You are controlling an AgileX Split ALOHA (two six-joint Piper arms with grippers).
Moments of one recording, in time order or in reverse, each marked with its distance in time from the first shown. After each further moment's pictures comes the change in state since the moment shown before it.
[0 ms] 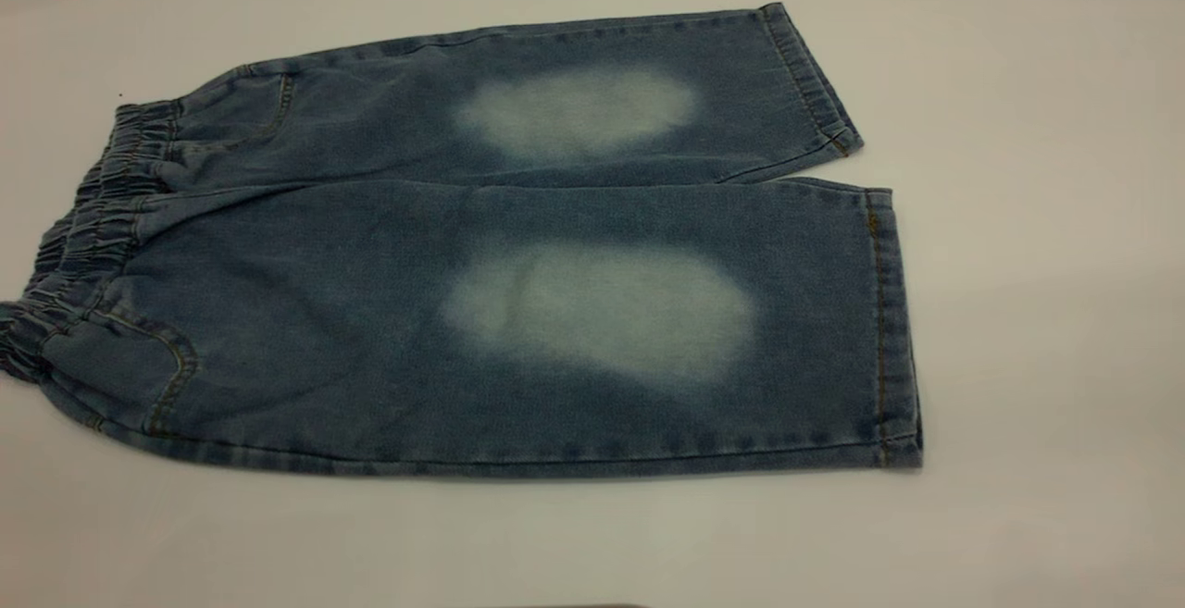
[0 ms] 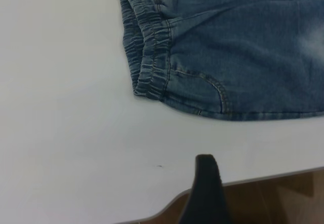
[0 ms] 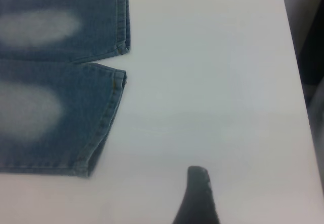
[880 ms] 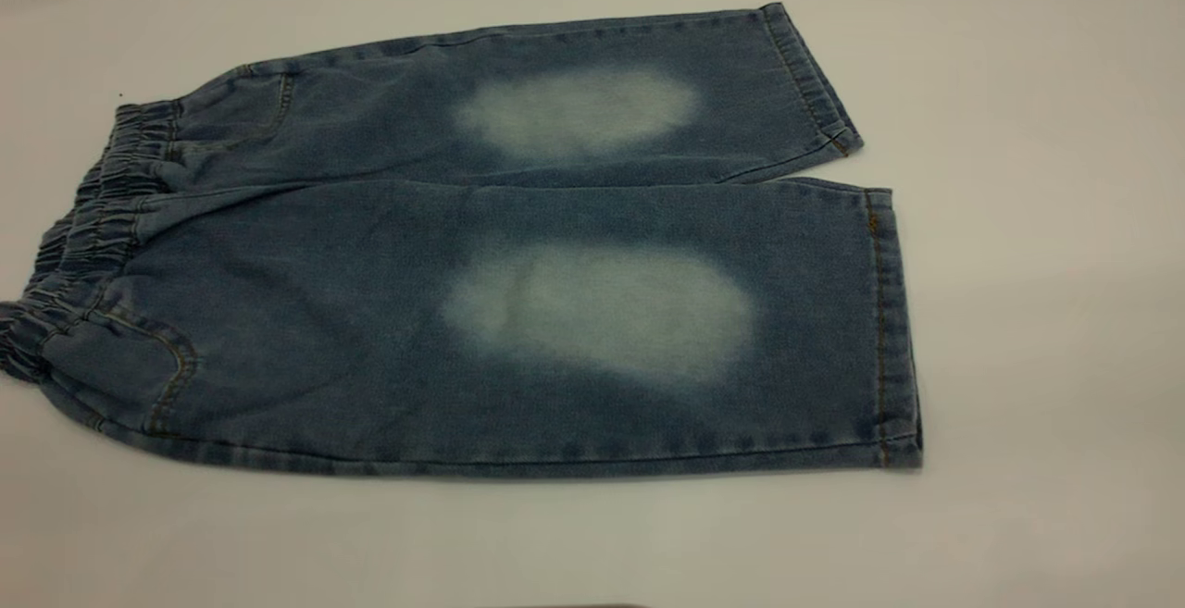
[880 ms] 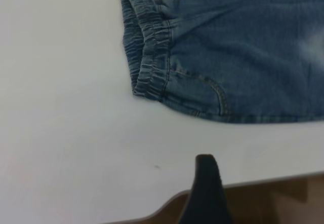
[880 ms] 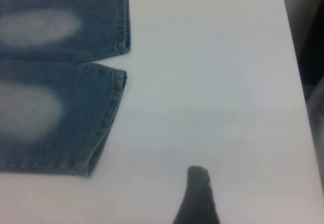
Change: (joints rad) left arm 0.000 0.000 -0.003 0.002 -0.003 -0.044; right arm 0.000 0.015 -0.007 0.003 0.000 0.000
